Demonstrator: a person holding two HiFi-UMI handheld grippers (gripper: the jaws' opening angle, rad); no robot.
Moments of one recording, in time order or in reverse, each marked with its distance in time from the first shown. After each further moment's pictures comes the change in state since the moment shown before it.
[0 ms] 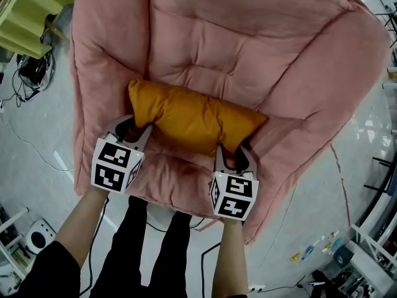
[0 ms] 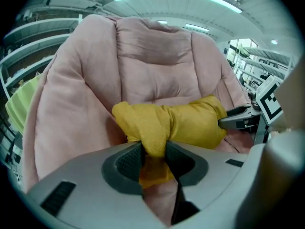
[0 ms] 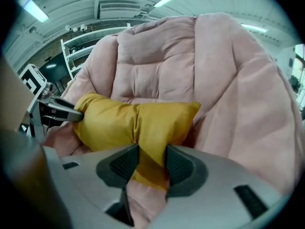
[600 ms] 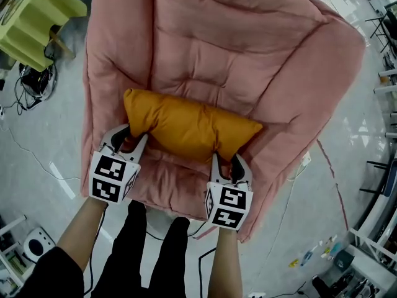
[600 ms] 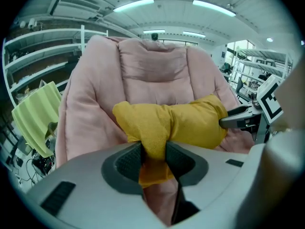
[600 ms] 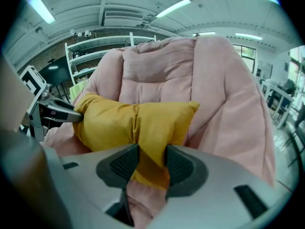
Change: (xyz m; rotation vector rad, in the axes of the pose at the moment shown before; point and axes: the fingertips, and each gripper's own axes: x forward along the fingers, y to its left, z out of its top) left arm -0.053 -0.005 0.031 0.022 -0.094 0.032; right arm -0.052 0.006 0.033 -0.015 -0.097 -0.023
